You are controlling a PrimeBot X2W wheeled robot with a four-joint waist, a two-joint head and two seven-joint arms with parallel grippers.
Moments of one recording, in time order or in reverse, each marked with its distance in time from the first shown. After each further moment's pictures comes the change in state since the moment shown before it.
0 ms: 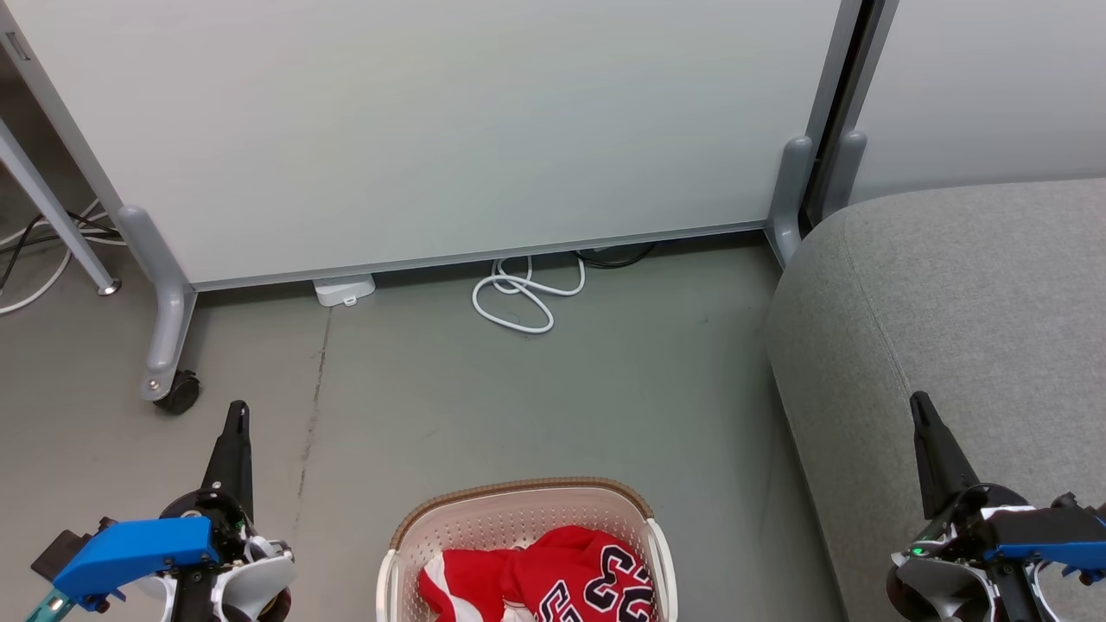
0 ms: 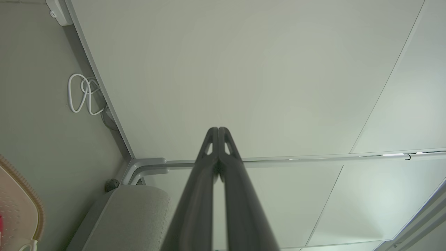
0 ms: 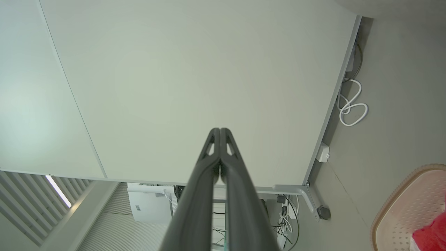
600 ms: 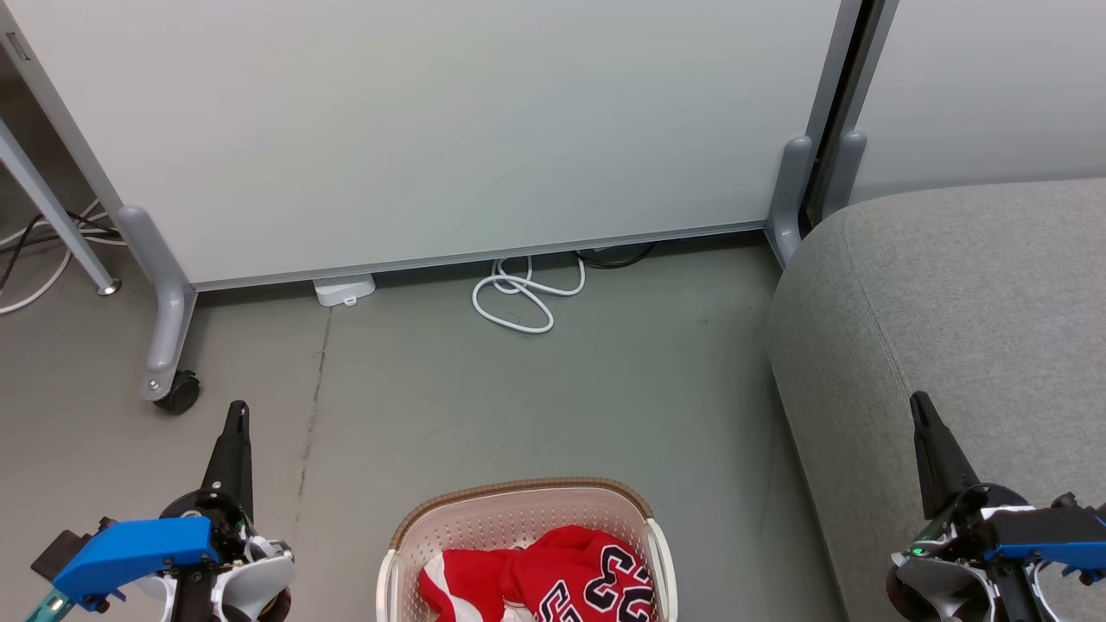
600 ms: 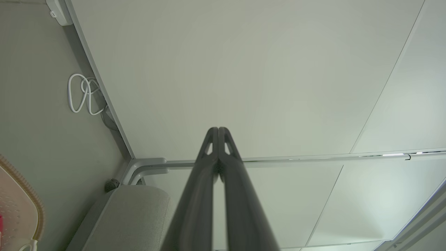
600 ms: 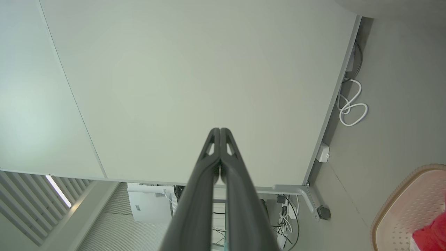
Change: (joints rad) left arm 0.000 0.000 0.000 0.000 0.000 0.000 0.000; right arm 0.000 0.000 0.000 0.000 0.000 0.000 0.000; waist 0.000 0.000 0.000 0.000
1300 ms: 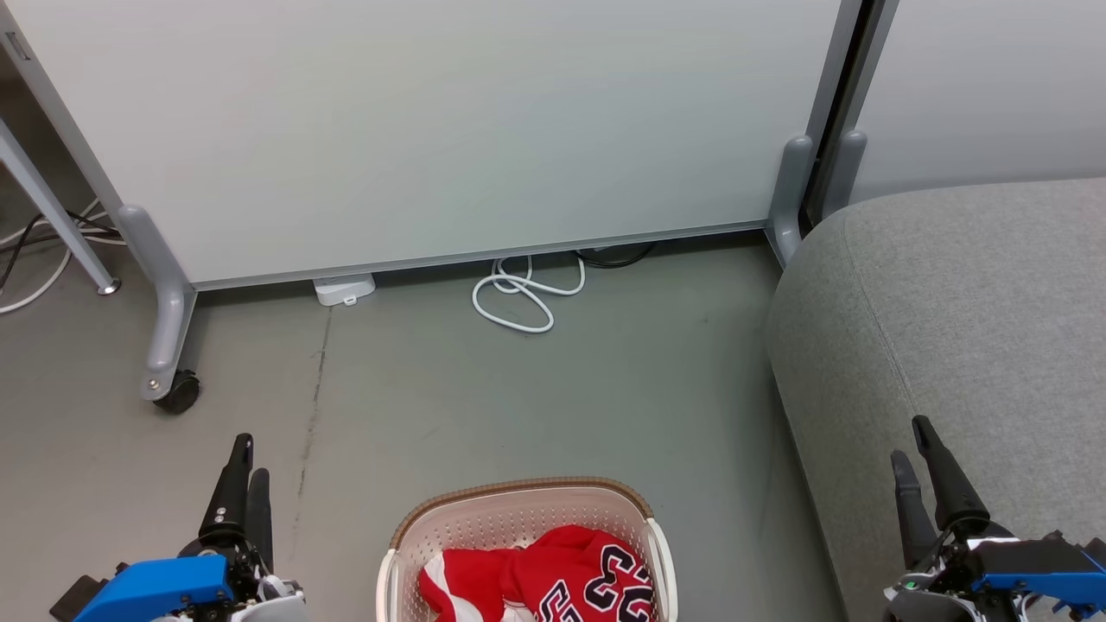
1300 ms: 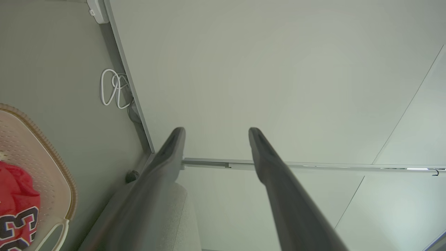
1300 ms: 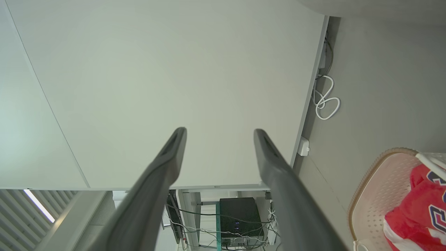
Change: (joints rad) left arm 0.057 -0.012 -0.006 0.040 0.002 0.001 -0.016; right arm 0.042 0.007 0.009 0.045 -0.003 -0.002 -0.015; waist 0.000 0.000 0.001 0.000
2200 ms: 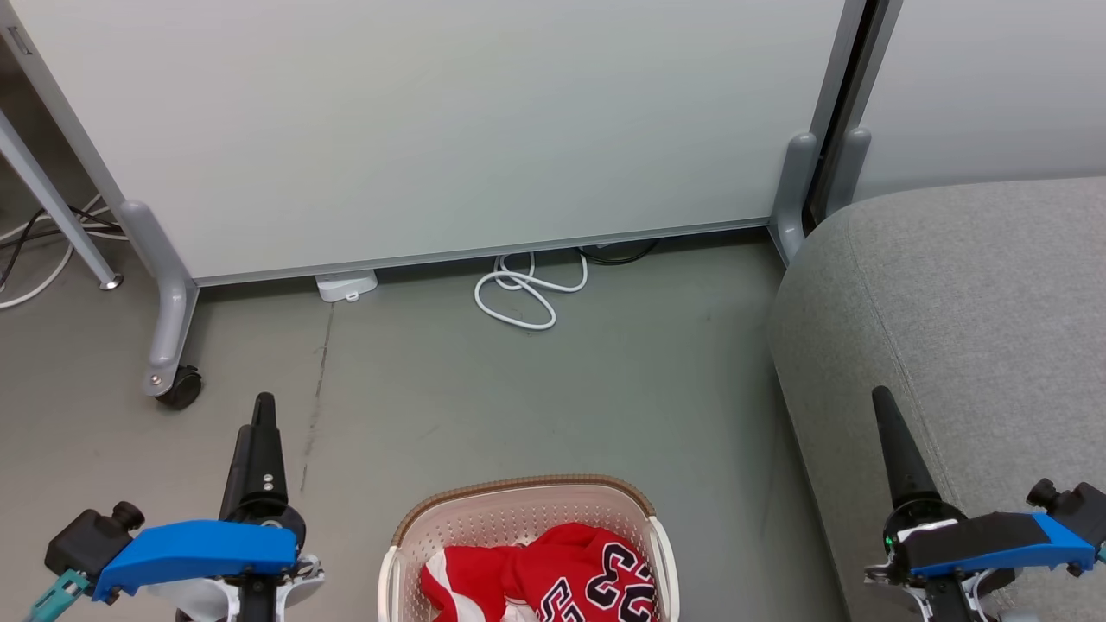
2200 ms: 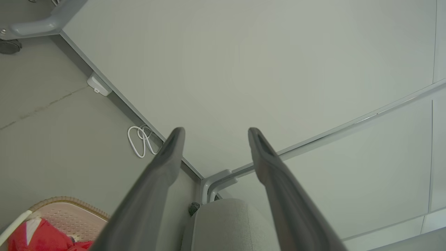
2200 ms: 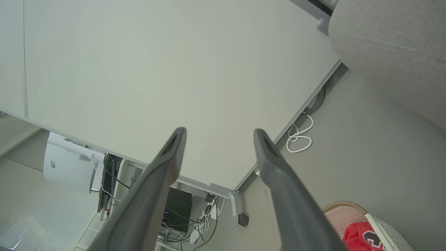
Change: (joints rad) left arm -0.020 0.002 -0.064 -0.079 0.502 0.023 -0.121; right arm -0.007 -0.001 0.081 -0.087 -0.458 0.000 -0.123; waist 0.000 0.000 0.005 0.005
